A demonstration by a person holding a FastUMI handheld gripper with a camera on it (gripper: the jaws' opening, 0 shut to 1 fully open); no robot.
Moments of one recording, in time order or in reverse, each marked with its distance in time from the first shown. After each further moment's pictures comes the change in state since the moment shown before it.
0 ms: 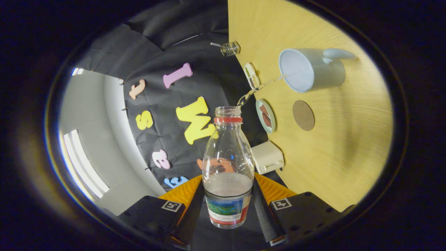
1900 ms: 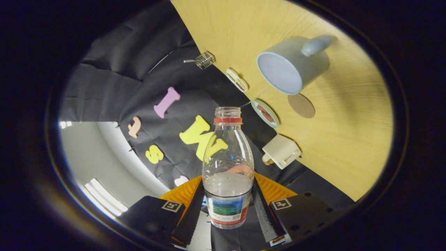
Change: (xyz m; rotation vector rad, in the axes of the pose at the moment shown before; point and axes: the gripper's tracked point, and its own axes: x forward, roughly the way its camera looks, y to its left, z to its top) arm 0.007 0.016 0.058 0.358 -0.054 0.053
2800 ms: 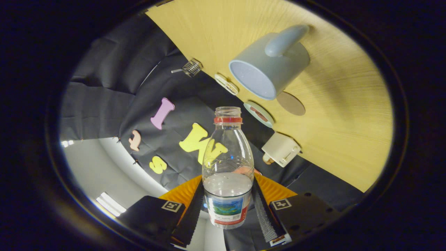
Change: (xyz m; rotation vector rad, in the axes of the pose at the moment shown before) arm -0.001 -0.011 0.012 0.098 -0.004 0.010
